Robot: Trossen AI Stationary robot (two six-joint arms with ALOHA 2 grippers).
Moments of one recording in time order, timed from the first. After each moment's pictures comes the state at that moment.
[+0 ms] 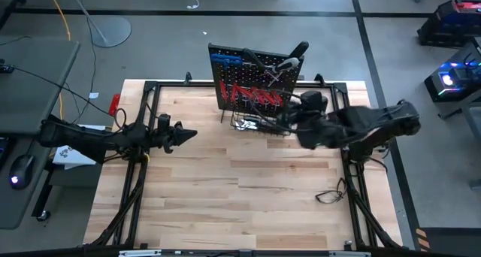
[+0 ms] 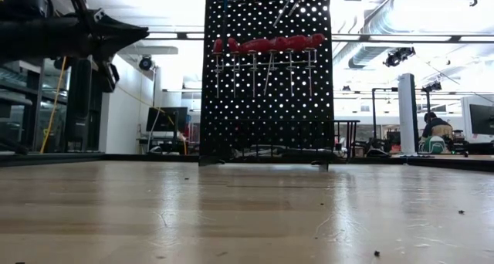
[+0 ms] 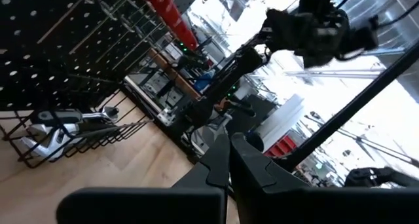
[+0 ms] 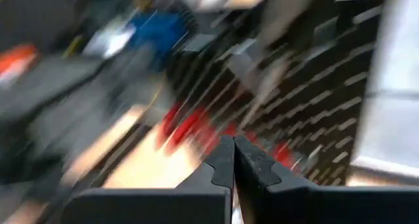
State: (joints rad) left arm 0.02 0.57 0.01 0.74 -0.12 -0.78; right arm 0.29 1.46 1.74 -1.06 1.05 1.00
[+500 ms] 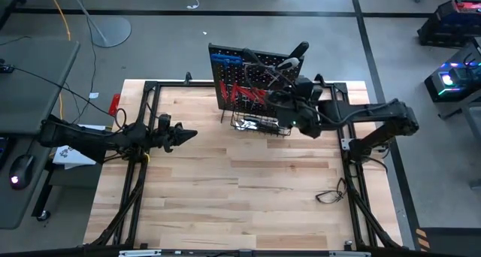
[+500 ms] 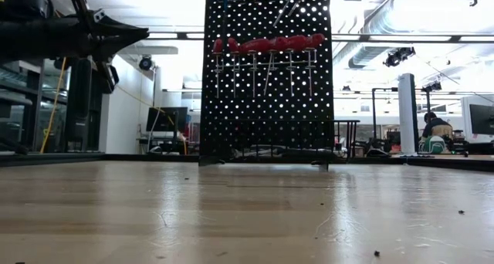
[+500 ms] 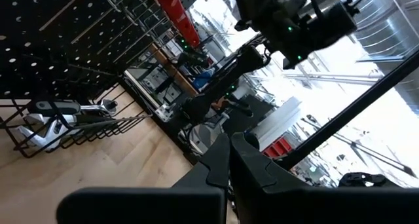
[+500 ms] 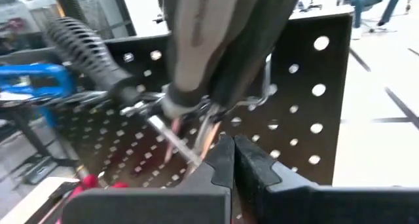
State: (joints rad) left arm 0.02 0.57 0.01 0.73 -0.12 -0.84; right arm 0.07 1.47 1.50 -0.67 1.28 0.84
